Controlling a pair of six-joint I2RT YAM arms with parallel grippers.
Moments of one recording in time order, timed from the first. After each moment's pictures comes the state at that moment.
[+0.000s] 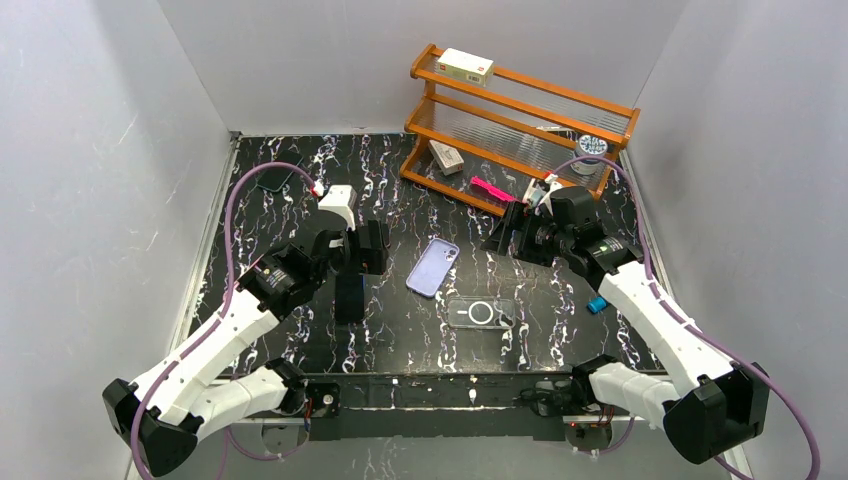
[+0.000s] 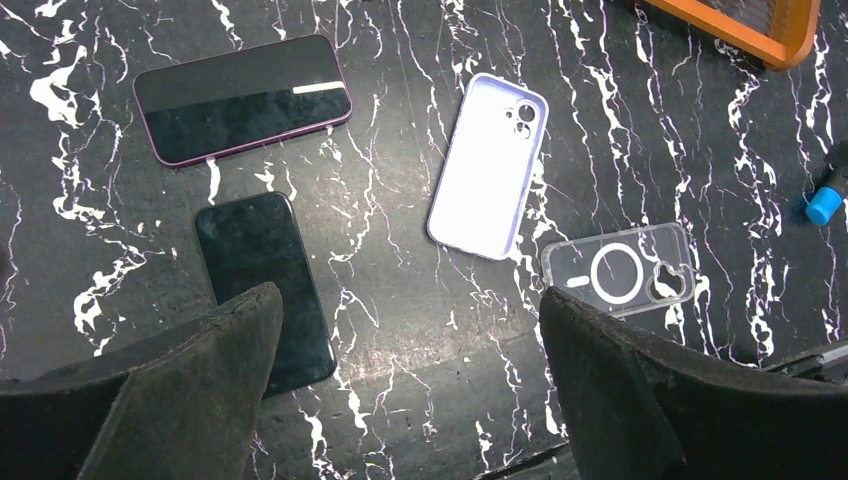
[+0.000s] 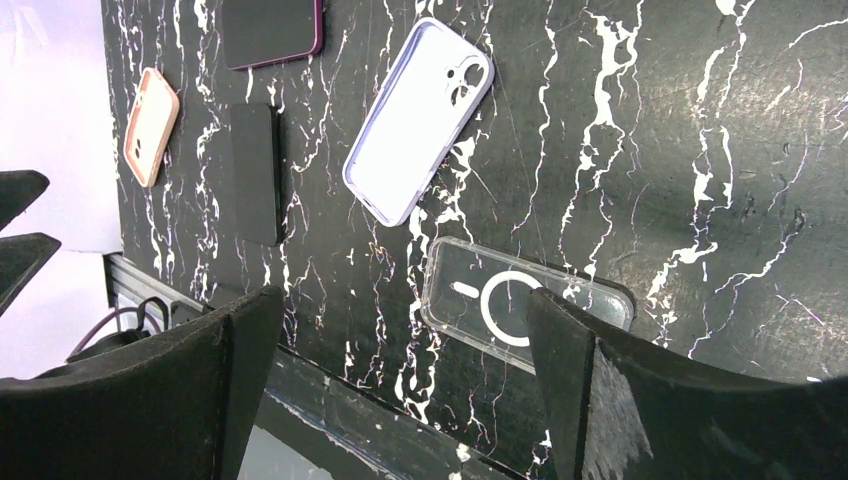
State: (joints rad) left arm -0.68 0.95 0.96 -0.64 -0.23 -0.46; right arm 0.42 1.06 0.92 -0.56 -0.27 0.61
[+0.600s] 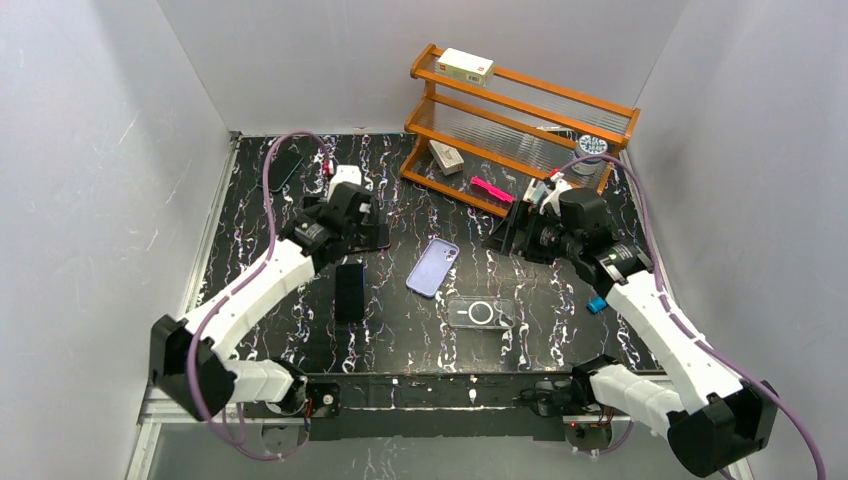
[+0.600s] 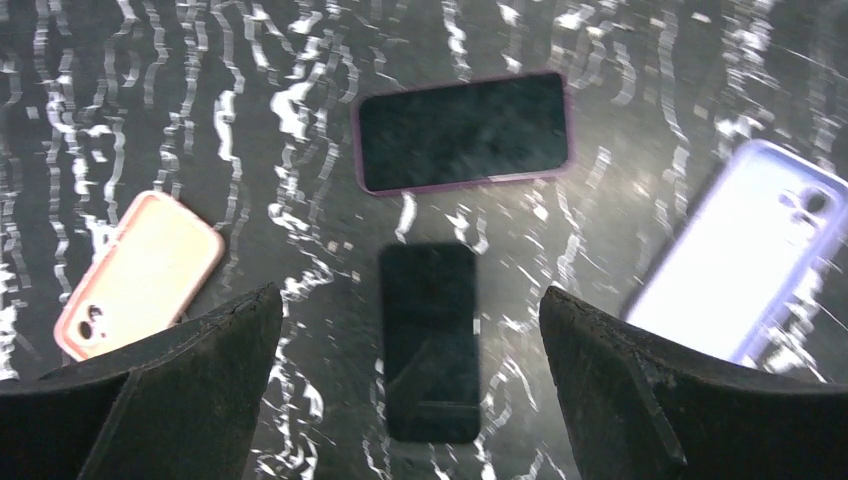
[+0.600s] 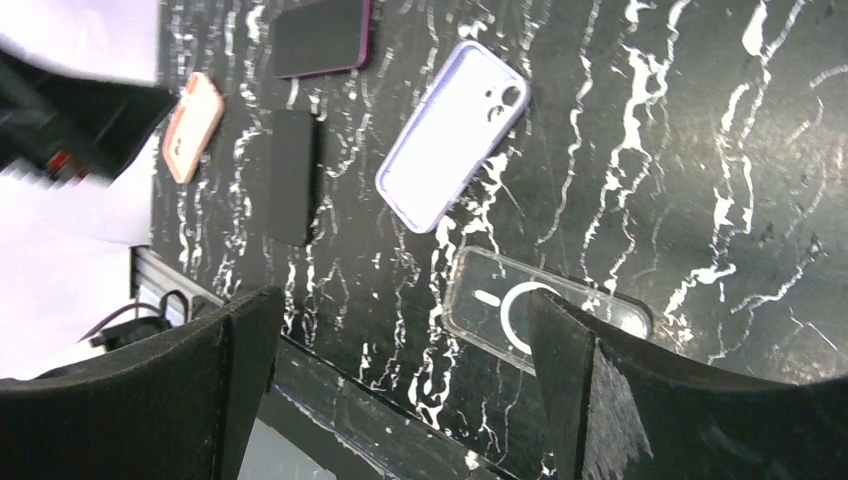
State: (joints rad) left arm -0.62 1.24 1.09 -0.71 -0.53 -0.37; right arm 0.42 1.01 0.92 -0.55 -0.29 0.60
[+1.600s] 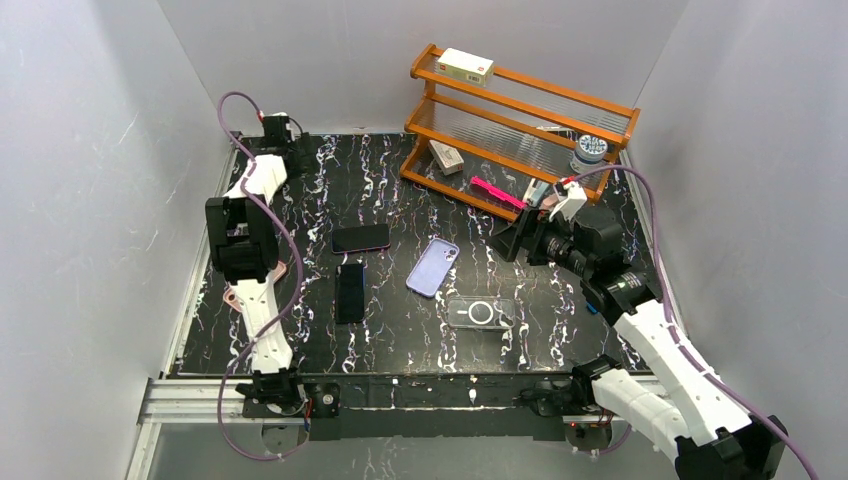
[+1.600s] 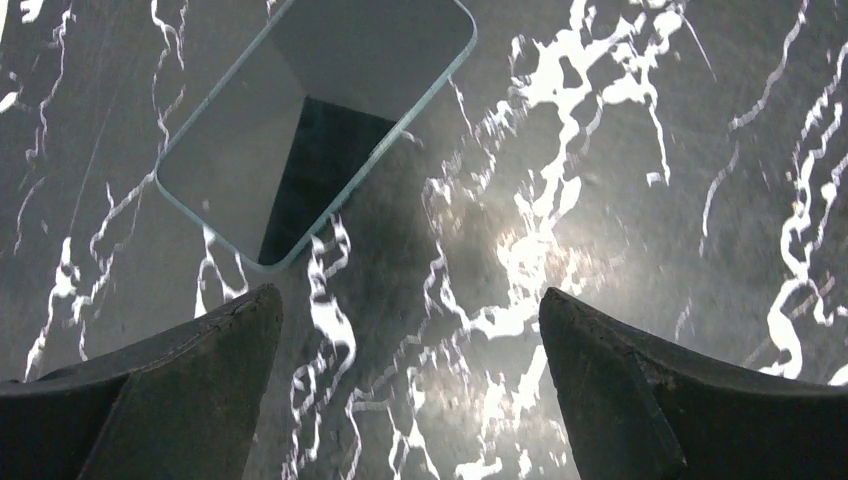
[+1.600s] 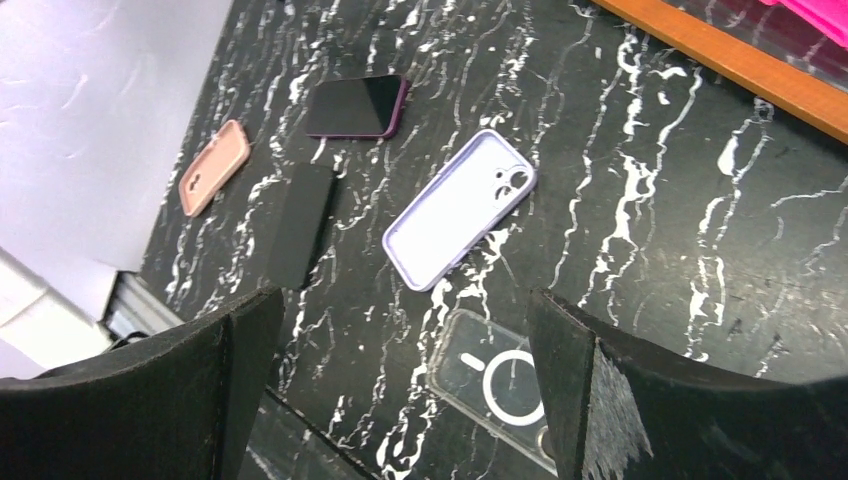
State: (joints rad) left arm 0.05 2.14 1.71 -0.36 -0.19 -0.18; right arm 0.42 0.82 0.77 -0.31 -0.29 0.54
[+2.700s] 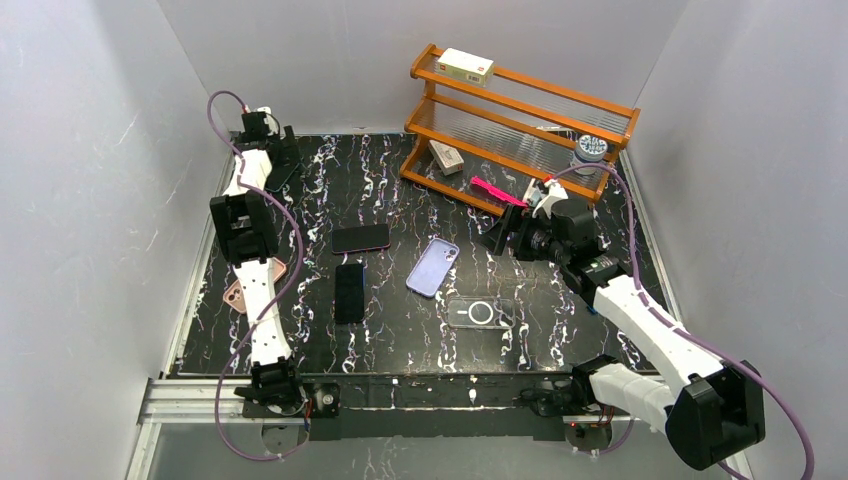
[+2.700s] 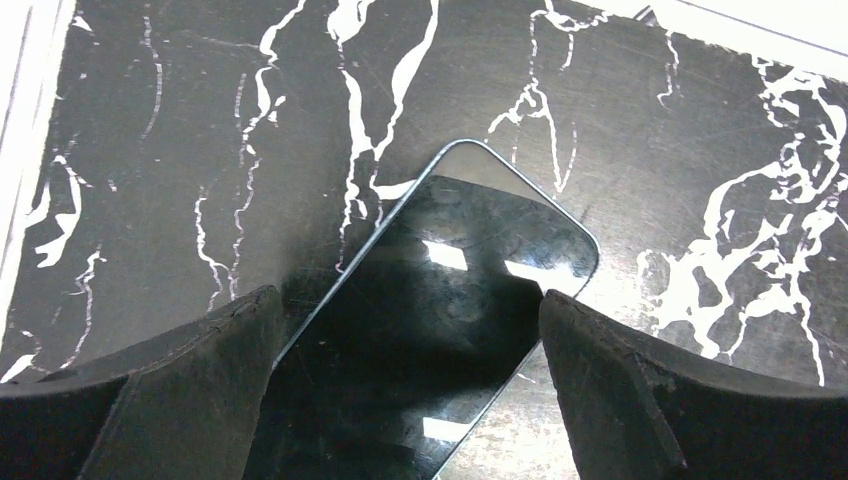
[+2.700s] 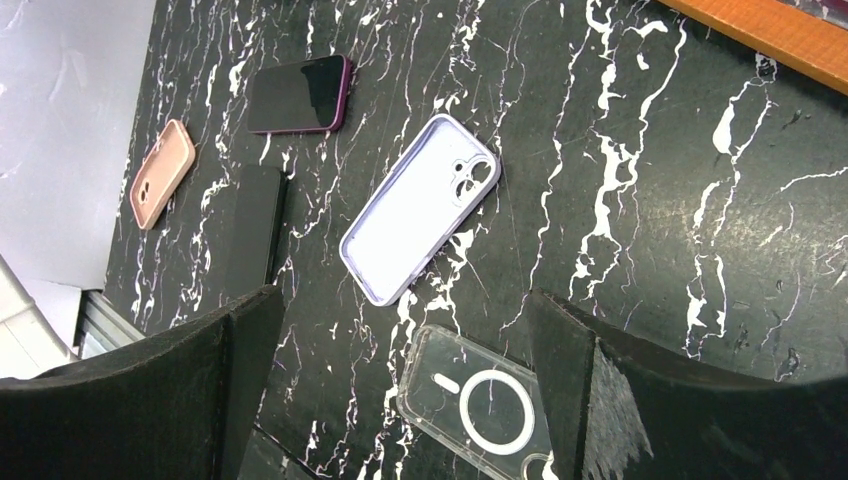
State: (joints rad) left arm 0.18 2.58 2.26 -0.42 -0.06 -0.07; right arm 0.42 1.02 0.72 -0.17 -0.25 0.56
